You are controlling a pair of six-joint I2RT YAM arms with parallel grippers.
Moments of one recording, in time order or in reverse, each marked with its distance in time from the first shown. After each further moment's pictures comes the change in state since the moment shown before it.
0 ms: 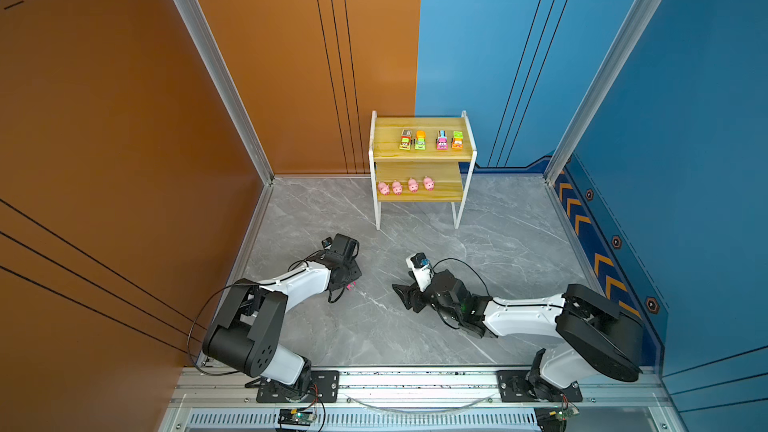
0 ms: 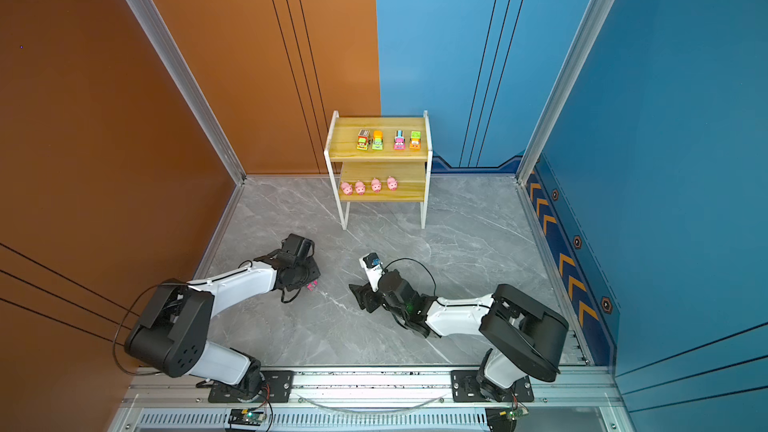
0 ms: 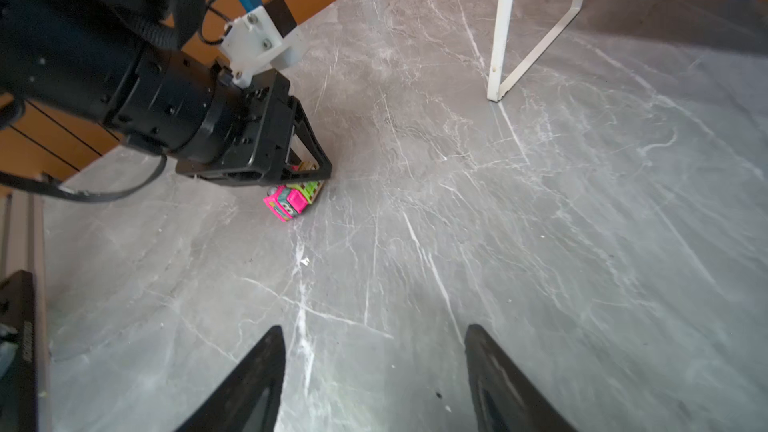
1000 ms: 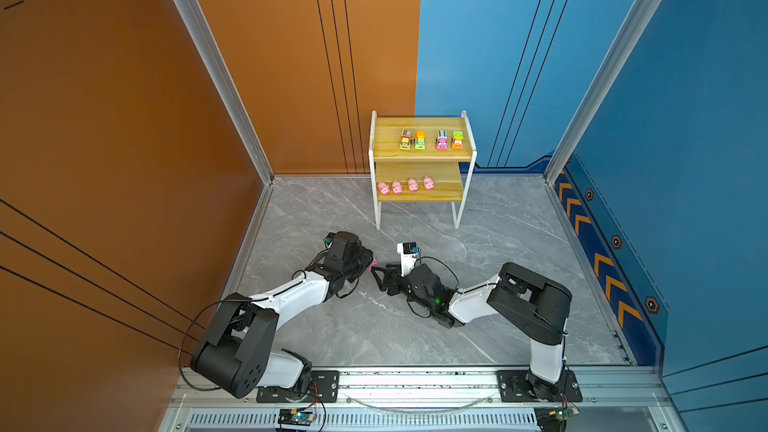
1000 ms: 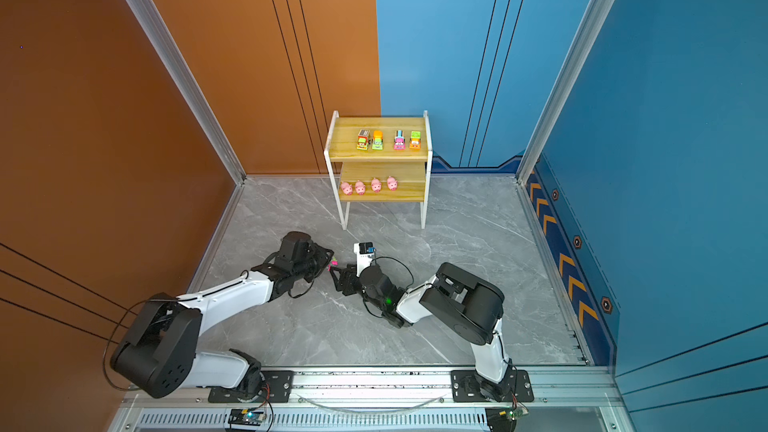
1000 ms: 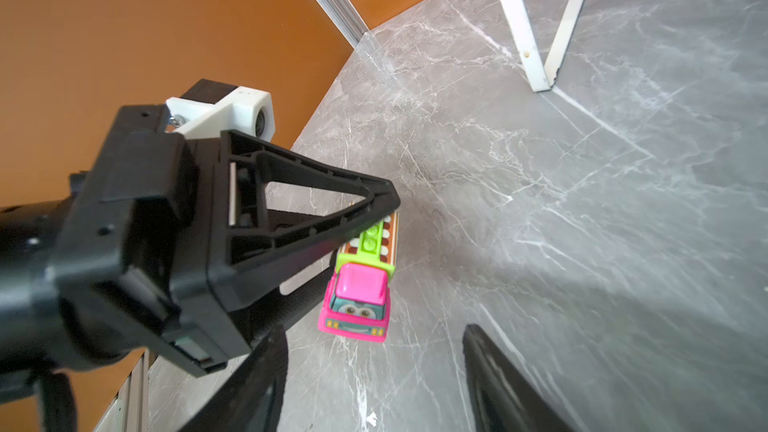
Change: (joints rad) left arm -0.068 -0.090 -0.058 0.341 0.134 -0.374; right arm -0.009 0.365 0.196 0.304 0.007 0.393
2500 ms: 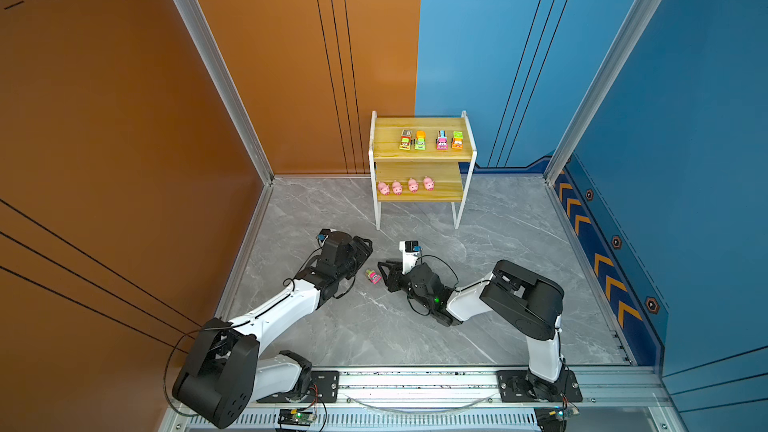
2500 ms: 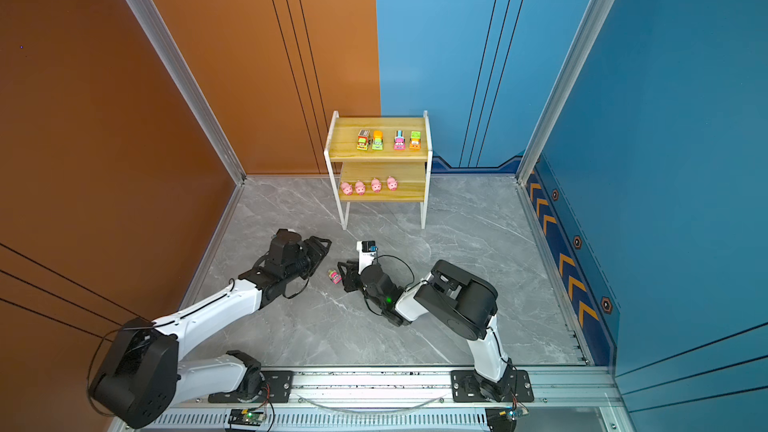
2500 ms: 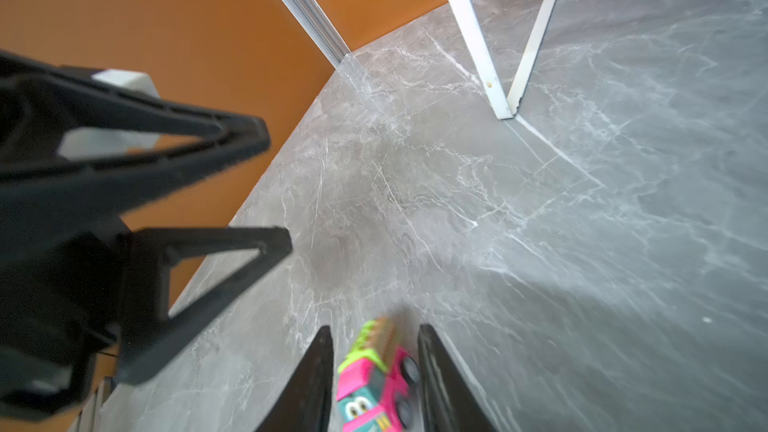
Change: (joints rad) left arm 0.030 -0.168 -0.023 -0.018 -0.037 0.021; right arm -0.020 0.040 -0.003 0.051 0.053 -0.057
